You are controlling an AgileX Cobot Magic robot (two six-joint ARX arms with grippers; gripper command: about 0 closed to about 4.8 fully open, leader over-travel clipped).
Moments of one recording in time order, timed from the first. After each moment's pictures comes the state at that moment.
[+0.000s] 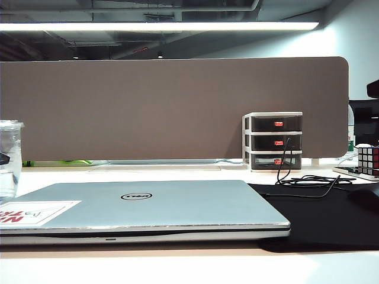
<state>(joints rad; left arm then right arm) 0.35 1.60 0.37 0.88 0.83 0.32 0.10 0.00 0.01 -0.08 -0.69 -0.02</state>
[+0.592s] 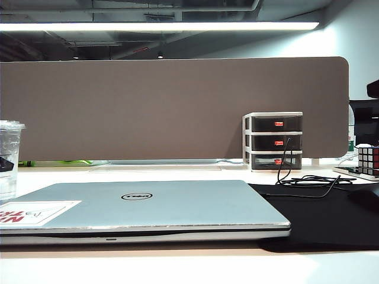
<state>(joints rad) 0.35 1.61 0.37 0.82 0.83 0.33 0.10 0.00 0.01 -0.08 -0.69 -0.02</state>
